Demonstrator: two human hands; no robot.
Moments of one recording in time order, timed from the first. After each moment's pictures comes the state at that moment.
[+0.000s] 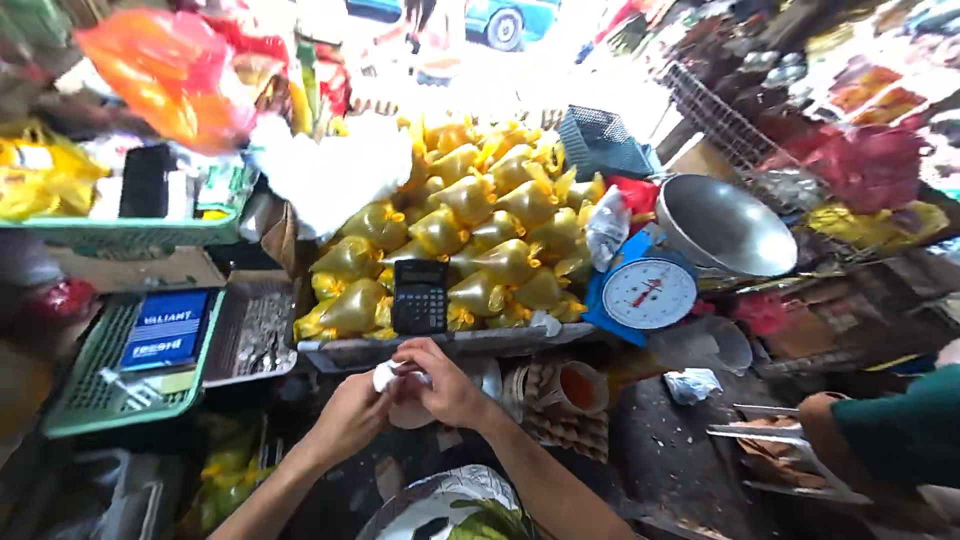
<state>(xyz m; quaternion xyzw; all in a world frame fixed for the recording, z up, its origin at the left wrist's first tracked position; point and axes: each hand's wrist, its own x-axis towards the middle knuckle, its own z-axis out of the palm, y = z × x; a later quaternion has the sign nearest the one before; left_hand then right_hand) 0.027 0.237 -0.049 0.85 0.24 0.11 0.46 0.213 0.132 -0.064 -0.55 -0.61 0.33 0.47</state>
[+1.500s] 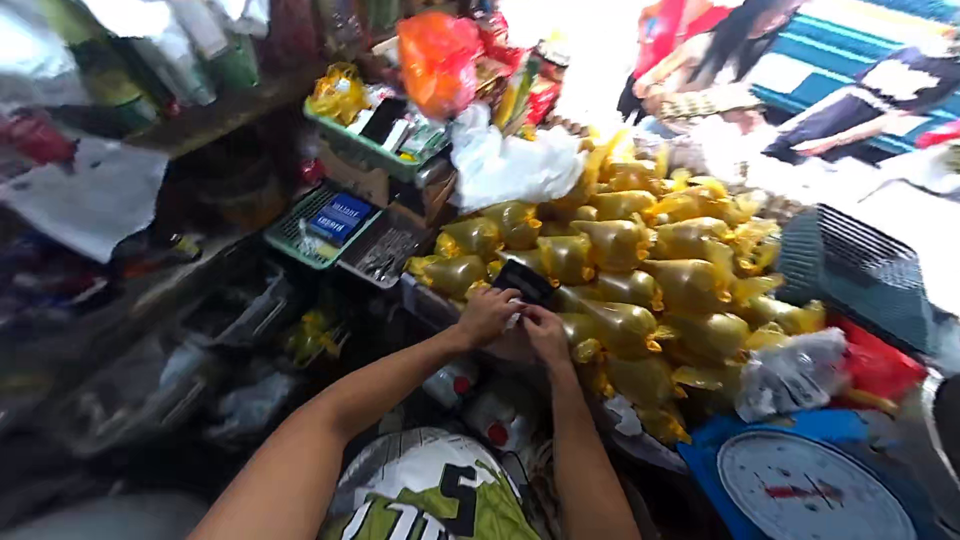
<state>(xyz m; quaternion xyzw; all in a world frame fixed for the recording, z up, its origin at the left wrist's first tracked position) 0.173 0.276 -0.119 0.90 0.36 0.17 0.18 0.349 0.222 -0.135 -0.64 -0.58 0.30 0.41</state>
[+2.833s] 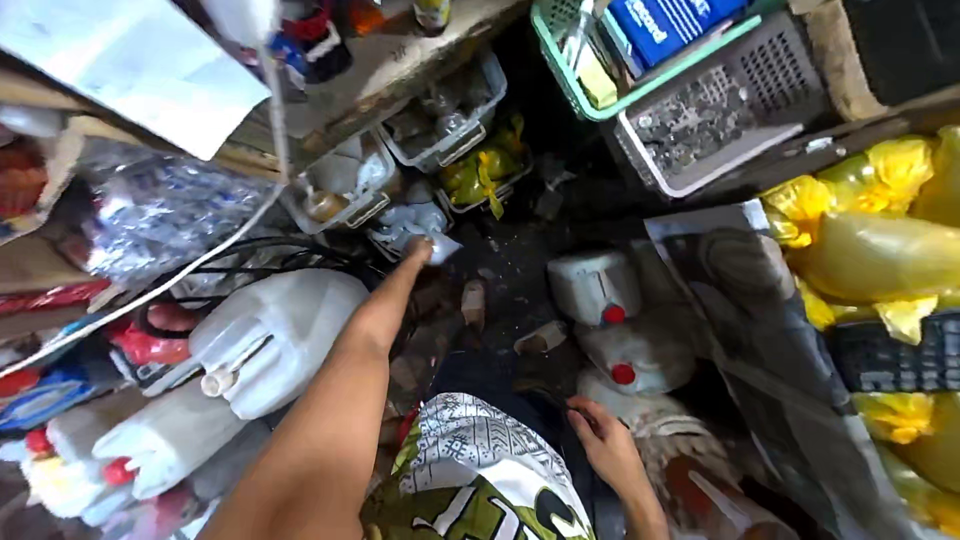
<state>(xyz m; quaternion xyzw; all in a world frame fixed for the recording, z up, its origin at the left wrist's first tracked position) -0.409 0.128 -0.446 0.21 0.84 0.10 0.49 0.084 0.021 -0.217 -0.60 -0.60 0.52 -0.09</state>
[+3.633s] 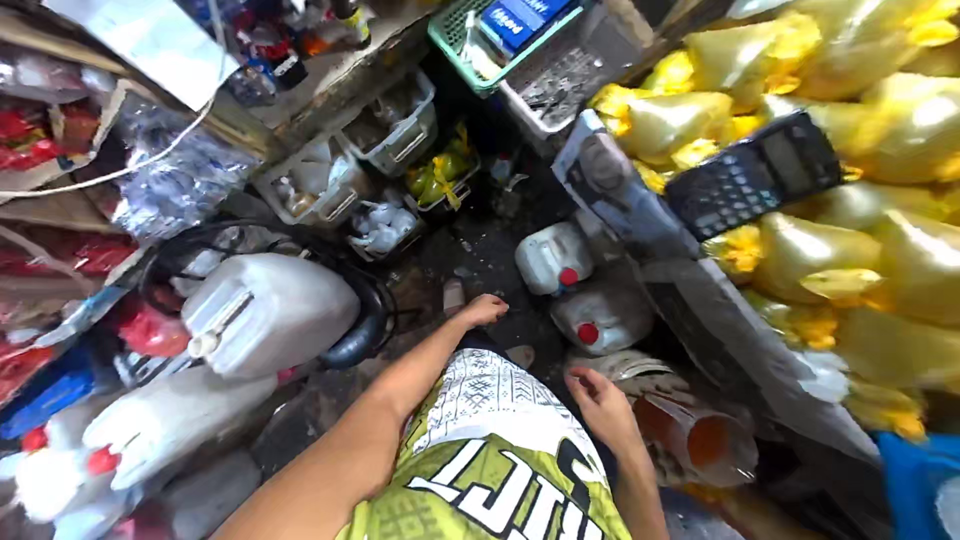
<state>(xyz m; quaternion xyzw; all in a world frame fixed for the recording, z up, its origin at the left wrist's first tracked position) -0.031 -0.003 -0.338 0.34 0.64 0.10 0.68 0.280 -0.082 -0.207 -0.63 -0.61 0.48 0.00</state>
